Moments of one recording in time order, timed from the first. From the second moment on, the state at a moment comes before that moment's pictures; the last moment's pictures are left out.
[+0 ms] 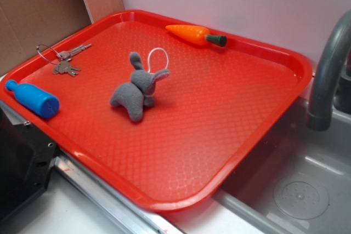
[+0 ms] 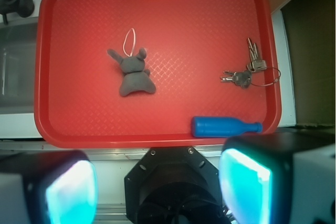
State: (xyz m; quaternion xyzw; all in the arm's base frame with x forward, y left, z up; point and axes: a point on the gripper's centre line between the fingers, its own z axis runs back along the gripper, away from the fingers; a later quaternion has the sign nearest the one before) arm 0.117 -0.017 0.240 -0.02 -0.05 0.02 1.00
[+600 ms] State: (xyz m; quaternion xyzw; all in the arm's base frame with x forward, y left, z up) arm 0.121 0.023 0.188 -0.01 -0.01 0.12 0.99
